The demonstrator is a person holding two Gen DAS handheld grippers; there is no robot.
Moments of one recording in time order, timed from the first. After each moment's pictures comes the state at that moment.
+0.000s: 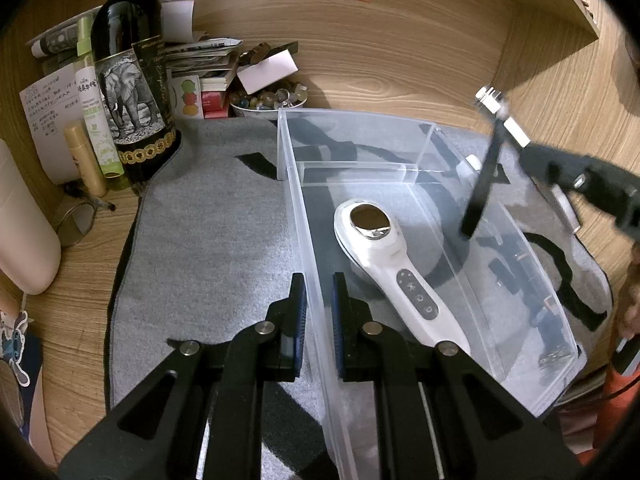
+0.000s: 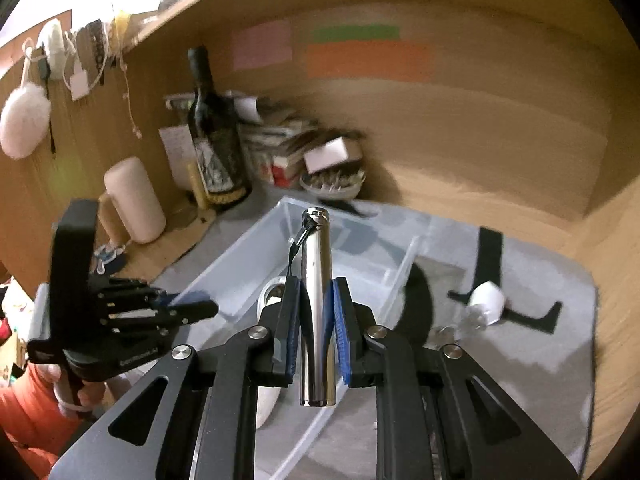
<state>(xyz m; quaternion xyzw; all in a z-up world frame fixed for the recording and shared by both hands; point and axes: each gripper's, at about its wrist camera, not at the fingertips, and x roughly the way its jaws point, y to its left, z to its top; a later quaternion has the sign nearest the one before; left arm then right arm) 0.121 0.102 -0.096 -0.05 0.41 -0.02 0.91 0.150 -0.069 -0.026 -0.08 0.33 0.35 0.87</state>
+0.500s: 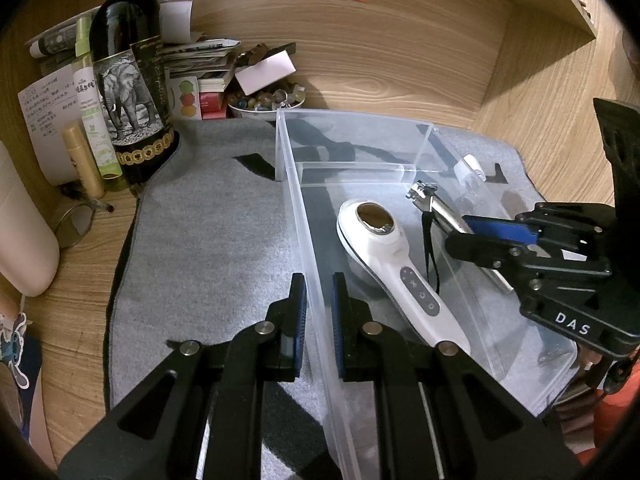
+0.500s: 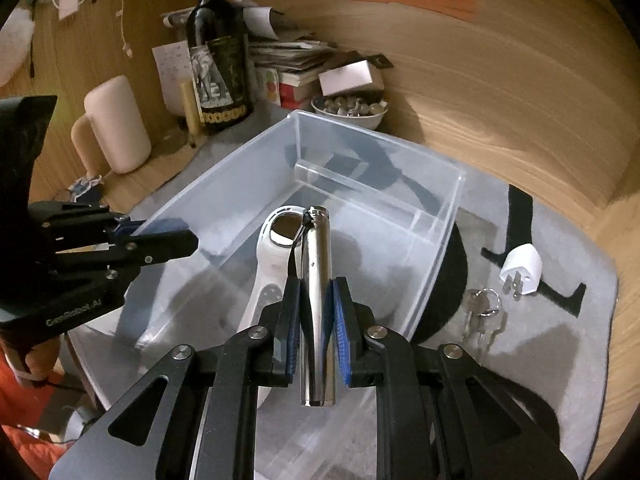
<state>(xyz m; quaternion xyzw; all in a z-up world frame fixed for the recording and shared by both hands) 0.119 0.104 -0.097 -0.05 0.40 -0.03 0.91 0.154 -0.039 -0.077 -0.16 0.40 0.34 0.84</state>
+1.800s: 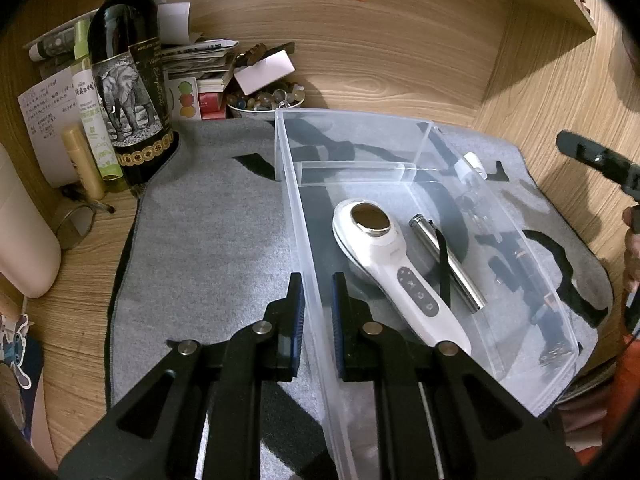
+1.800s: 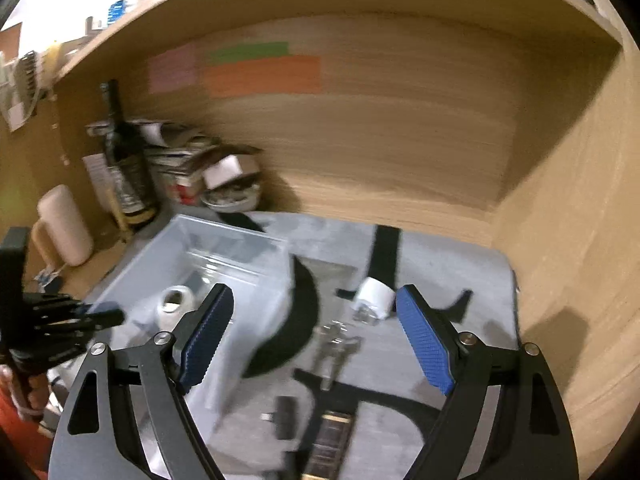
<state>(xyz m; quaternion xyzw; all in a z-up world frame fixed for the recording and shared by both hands) 0.119 0.103 -0.097 -0.05 0.40 -0.02 0.91 0.173 -0.143 -0.014 -0.07 0.31 0.21 0.92</state>
